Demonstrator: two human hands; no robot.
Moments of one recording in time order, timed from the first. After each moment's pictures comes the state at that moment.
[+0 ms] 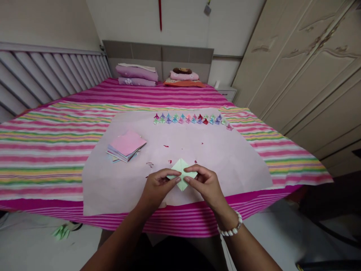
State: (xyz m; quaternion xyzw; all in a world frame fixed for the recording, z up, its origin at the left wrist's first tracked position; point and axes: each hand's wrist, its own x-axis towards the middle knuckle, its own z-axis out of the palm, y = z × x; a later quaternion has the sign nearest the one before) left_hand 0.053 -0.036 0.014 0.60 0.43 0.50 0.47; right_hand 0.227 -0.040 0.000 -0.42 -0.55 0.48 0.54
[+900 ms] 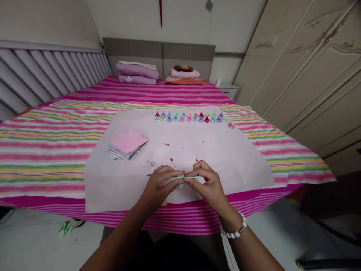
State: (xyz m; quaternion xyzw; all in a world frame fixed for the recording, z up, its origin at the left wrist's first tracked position) left_hand 0.042 -0.034 0.014 0.75 0.38 0.45 0.31; right_hand 0.225 -0.045 0.016 -0.40 -0.66 0.33 0.55
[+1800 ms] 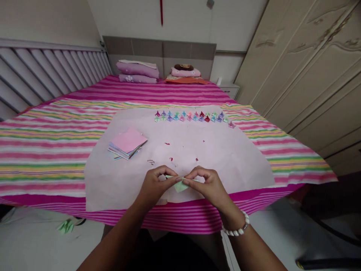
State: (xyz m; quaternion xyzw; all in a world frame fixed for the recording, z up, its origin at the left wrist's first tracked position) left_hand 0.044 -0.036 0.020 0.63 0.49 0.43 0.42; right_hand 0.230 -0.047 0.020 -0.44 -0.63 0.43 0.46
